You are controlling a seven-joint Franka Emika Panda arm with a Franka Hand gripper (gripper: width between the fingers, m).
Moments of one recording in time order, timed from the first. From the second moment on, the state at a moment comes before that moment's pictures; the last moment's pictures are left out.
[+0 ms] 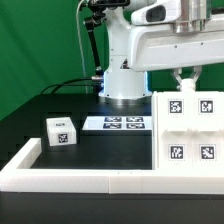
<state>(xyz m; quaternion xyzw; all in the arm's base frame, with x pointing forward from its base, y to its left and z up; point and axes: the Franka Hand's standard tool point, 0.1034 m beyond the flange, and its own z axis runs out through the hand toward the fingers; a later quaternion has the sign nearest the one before) 0.547 0.082 0.135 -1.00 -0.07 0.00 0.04</state>
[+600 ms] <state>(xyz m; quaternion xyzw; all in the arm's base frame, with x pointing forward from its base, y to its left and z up) 0.549 0.081 0.136 -1.00 -0.07 0.00 0.04</state>
